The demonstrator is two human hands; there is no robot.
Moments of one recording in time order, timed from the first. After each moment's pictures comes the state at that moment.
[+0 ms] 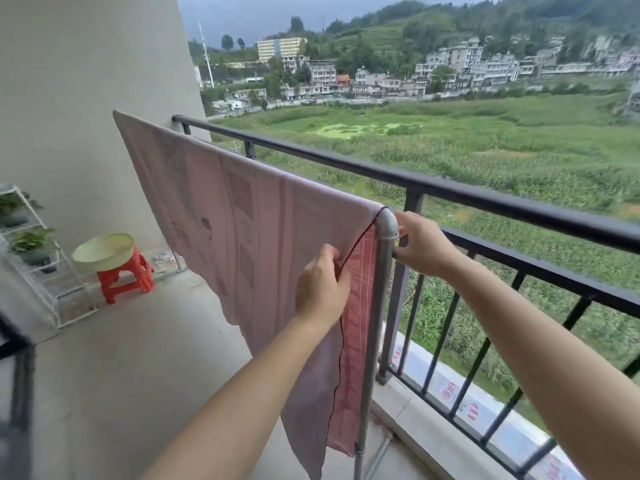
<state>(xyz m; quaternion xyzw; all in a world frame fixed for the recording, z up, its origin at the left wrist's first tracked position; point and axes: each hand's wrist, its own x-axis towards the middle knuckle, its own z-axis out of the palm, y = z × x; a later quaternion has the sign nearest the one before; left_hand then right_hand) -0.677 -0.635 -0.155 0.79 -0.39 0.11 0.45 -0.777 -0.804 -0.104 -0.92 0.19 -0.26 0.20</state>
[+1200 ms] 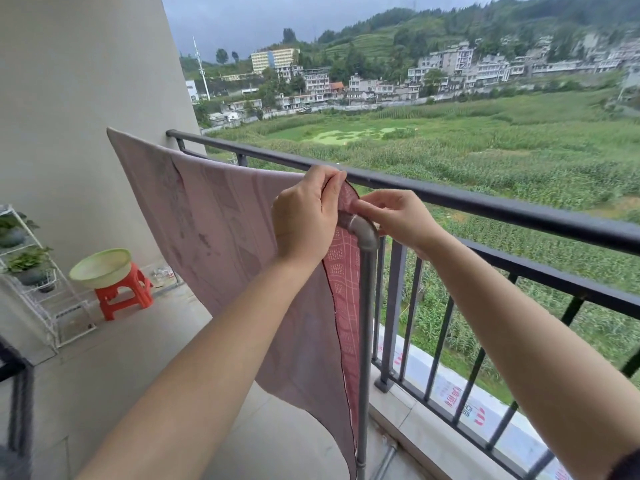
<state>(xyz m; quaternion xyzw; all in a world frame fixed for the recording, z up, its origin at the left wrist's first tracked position) -0.672 -0.661 -0.039 0.65 -0.46 0.36 0.48 -0.771 -0.801 -0.055 -0.81 0.18 -0.31 0.46</state>
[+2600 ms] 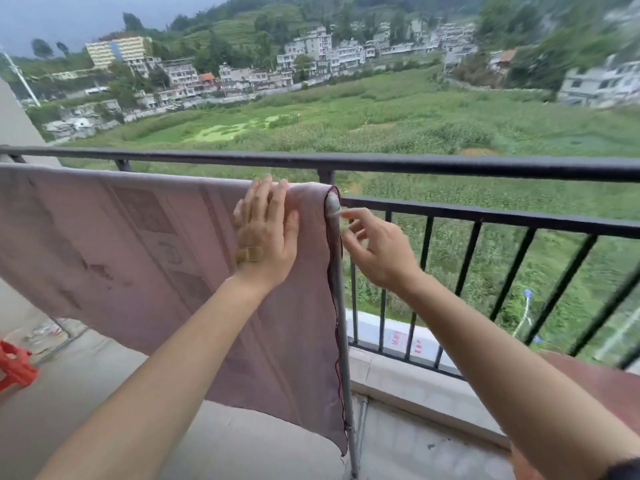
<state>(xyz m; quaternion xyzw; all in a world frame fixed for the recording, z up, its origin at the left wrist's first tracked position) -0.612 -0.671 -0.125 0.66 -0.61 0.27 0.34 -0.807 -0.742 -0.143 -0.83 0.34 -0.41 0.14</state>
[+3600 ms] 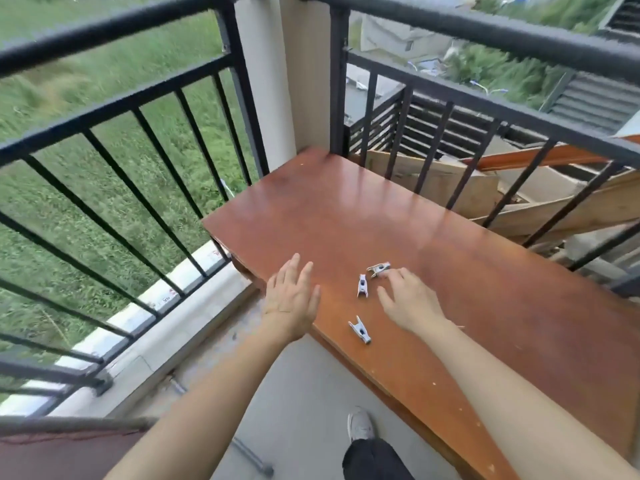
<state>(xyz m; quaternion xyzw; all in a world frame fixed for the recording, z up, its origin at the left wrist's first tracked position) -1.040 -0.521 -0.379 0.27 -0.95 -0.14 0.02 -1.198 -0.340 -0.380 -0.34 0.92 -0.14 0.12</state>
